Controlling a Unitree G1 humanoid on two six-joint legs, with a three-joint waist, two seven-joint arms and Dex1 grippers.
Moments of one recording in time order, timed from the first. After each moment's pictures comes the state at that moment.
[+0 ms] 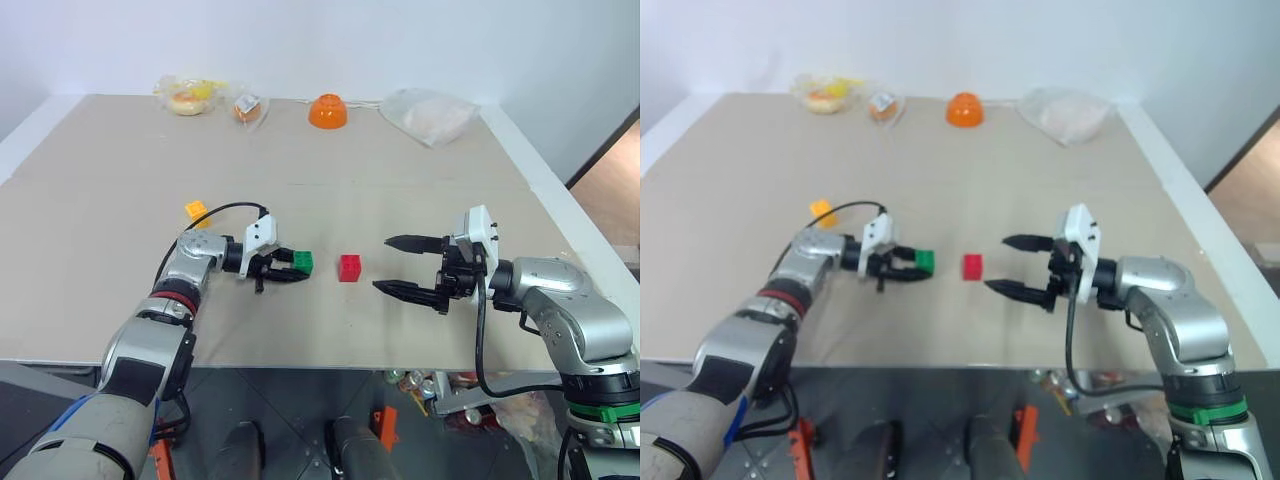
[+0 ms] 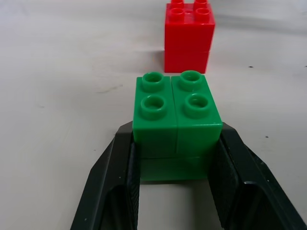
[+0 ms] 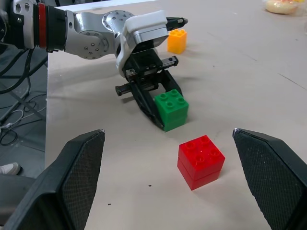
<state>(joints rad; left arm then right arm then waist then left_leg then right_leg) -1.02 0.30 -0.07 1.23 -0.03 -0.37 -1.42 -0.39 -0.71 -0.08 -0.20 0.53 0.51 1.10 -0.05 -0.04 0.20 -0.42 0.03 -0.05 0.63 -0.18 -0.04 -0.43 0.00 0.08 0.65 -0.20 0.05</state>
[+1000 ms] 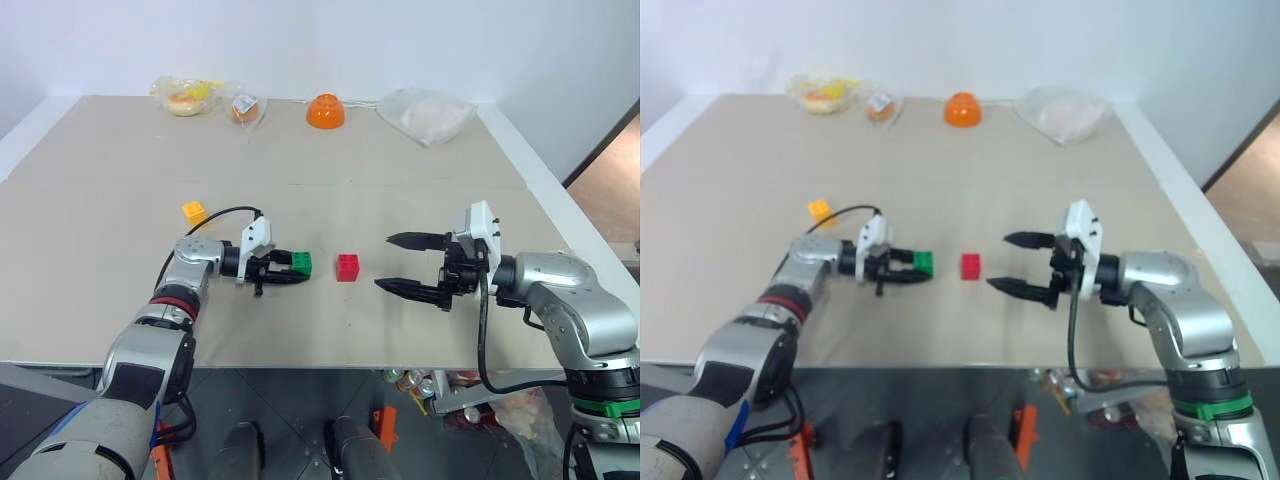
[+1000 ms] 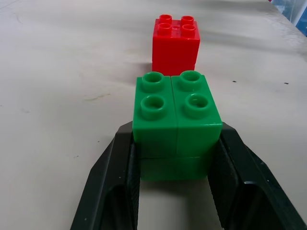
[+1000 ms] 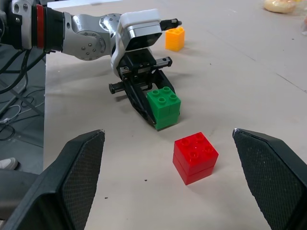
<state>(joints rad) -0.99 0.29 -0.02 1.22 -0.05 -0.37 -1.44 -0.41 -0.74 -0.07 -0.19 0.53 0.51 1.11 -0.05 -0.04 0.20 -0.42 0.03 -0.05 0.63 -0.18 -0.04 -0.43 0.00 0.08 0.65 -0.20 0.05</state>
